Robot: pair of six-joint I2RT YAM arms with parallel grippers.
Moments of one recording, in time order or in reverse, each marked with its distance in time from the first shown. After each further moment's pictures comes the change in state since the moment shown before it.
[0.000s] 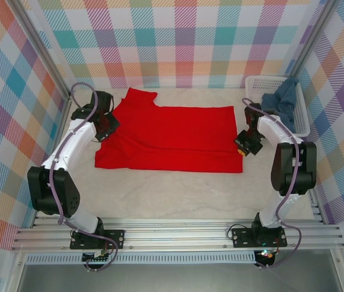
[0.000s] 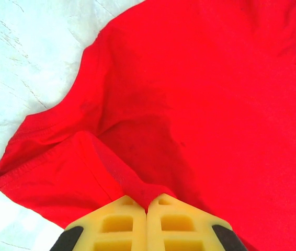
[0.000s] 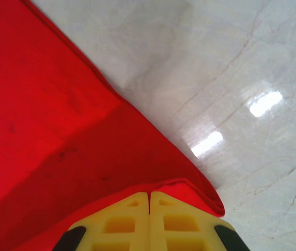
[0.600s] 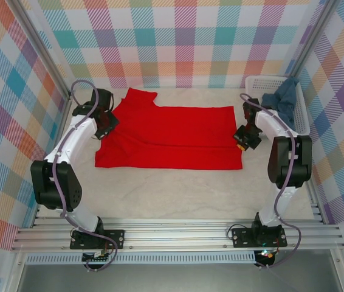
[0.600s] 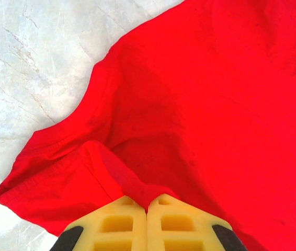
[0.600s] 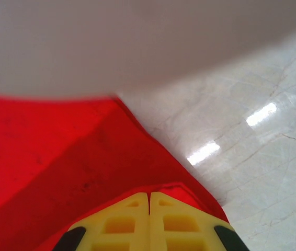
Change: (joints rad) left arm 0.015 0.064 0.055 -0.003 -0.031 0.000; right arm 0.000 0.102 0.114 -0.003 0.022 -0.029
